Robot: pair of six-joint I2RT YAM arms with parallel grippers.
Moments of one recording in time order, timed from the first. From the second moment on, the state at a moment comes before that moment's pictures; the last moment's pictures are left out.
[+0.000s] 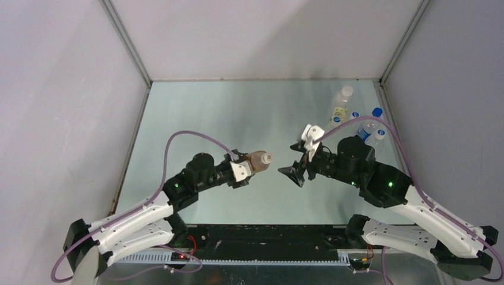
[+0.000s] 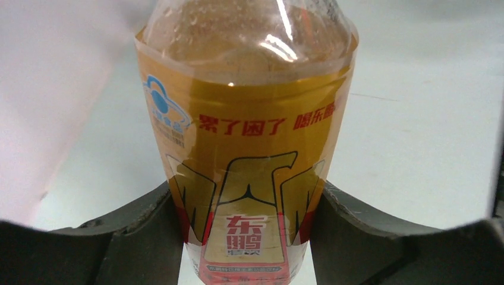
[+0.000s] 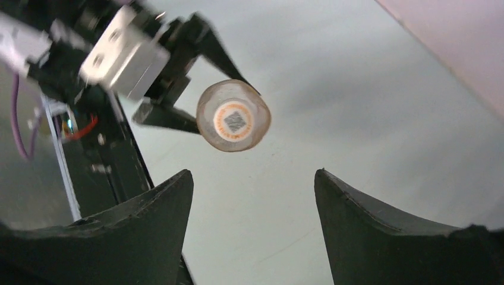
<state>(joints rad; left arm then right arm) -0.89 0.82 0.49 0.08 0.12 0.49 0.99 0.84 1.06 -0.49 -0.02 0.01</state>
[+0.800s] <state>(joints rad) -0.83 0.95 0.65 -0.24 0.61 0.51 1.00 0.95 1.07 -0.60 -0.41 -0.50</state>
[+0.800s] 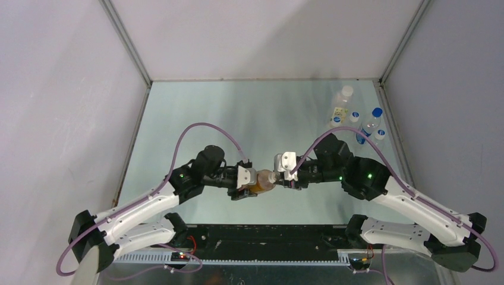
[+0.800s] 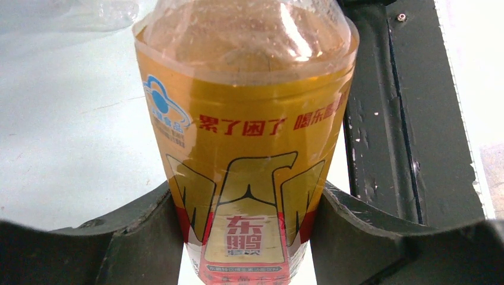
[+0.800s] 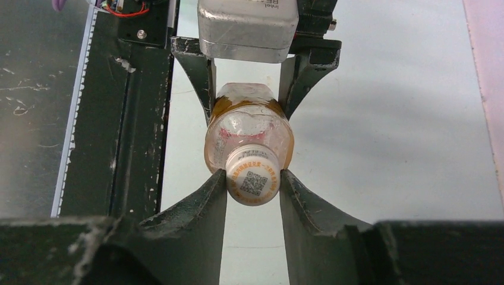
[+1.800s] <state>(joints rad) -1.18 0.88 0.42 0.27 -0.33 0.50 1.06 0.94 1.02 -0.47 0.17 0.57</state>
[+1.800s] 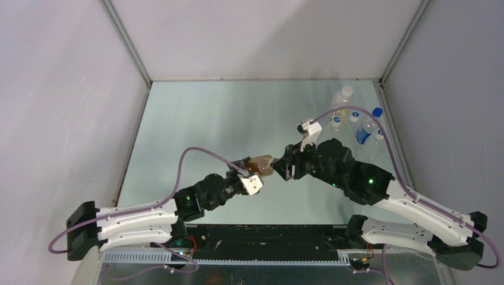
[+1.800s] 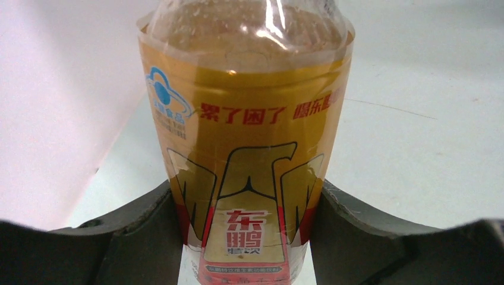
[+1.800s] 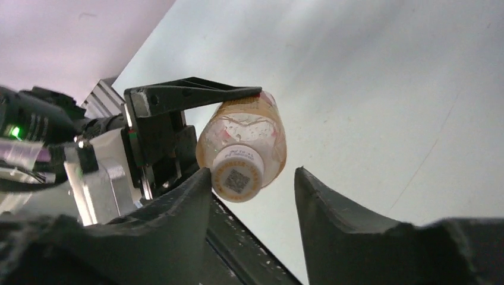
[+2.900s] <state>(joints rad) -0.97 0.87 0.63 -0.20 0.44 0.50 1.04 0.87 1.04 -0.57 -0.38 -0.34</state>
